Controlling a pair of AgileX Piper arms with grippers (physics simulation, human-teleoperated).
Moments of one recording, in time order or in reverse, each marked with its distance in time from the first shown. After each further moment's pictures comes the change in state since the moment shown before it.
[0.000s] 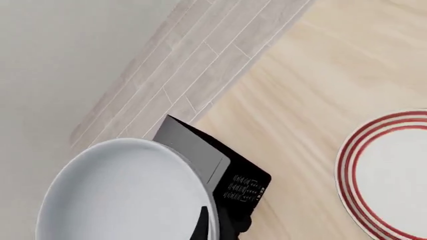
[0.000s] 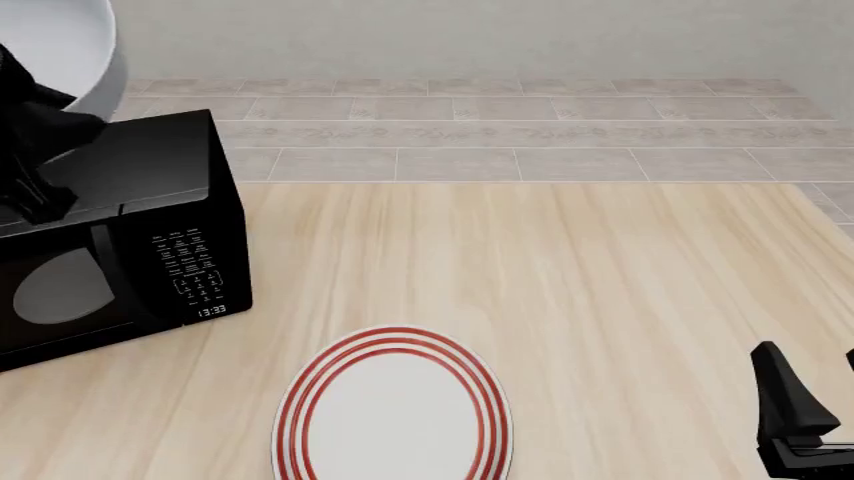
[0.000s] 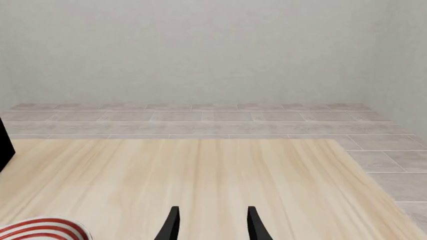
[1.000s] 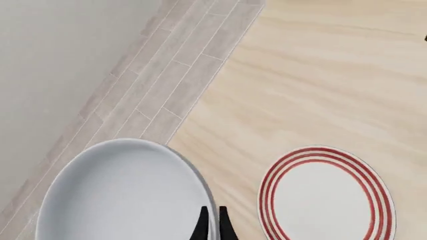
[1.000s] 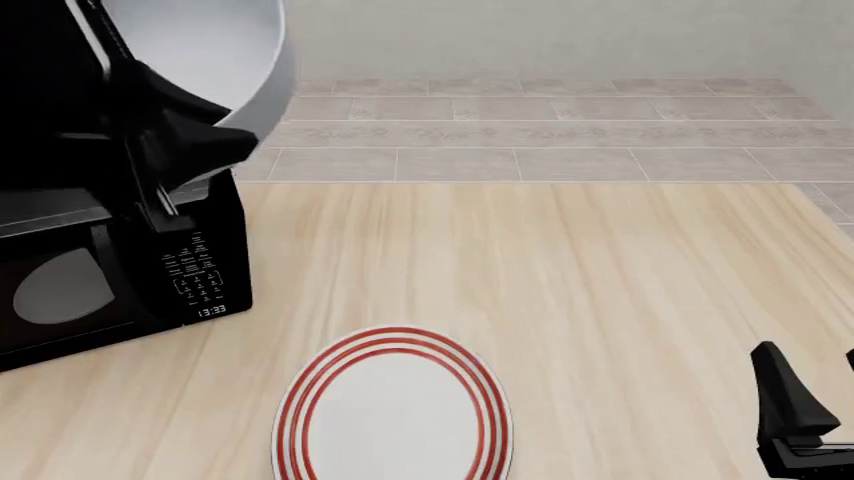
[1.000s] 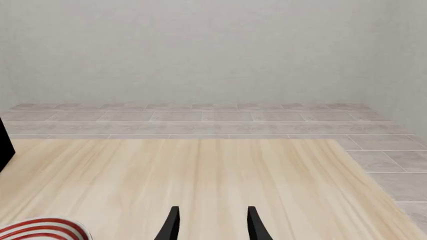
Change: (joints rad) left arm -0.433 0.051 -0.034 -0.035 -0.157; right arm 0.000 0.000 0.000 0.000 0.000
